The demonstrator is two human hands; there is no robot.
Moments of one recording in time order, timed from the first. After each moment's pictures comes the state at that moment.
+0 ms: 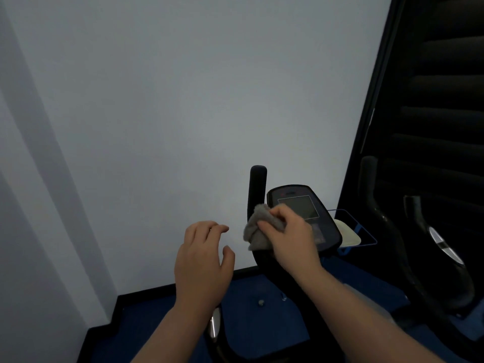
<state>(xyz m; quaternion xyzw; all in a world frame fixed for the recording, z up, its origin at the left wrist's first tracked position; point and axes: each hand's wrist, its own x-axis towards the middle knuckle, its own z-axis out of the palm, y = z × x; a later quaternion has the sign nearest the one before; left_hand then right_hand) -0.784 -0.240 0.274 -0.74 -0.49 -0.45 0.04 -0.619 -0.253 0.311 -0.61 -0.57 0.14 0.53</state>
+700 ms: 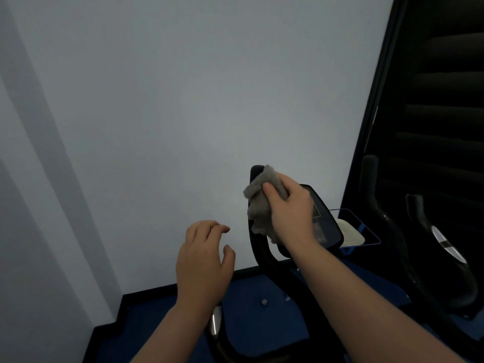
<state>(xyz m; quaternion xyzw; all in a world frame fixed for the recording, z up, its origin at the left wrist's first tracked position) -0.784 -0.242 0.273 -0.74 -0.50 -0.44 0.04 -0.623 -0.227 0.343 -0.54 -0.51 0.14 0.66</state>
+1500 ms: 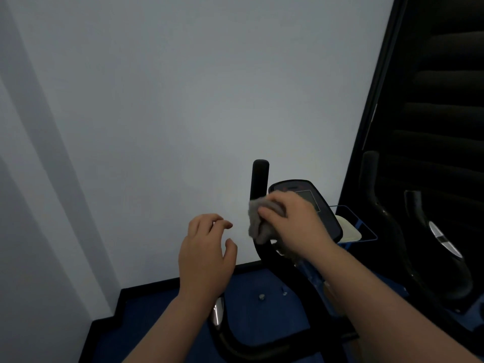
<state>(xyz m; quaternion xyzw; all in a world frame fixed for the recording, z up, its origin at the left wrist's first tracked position) -0.786 -0.241 0.274 -0.75 -0.49 -0.45 0.02 -0.608 -0.255 0.338 -0.61 -0.67 0.09 0.42</state>
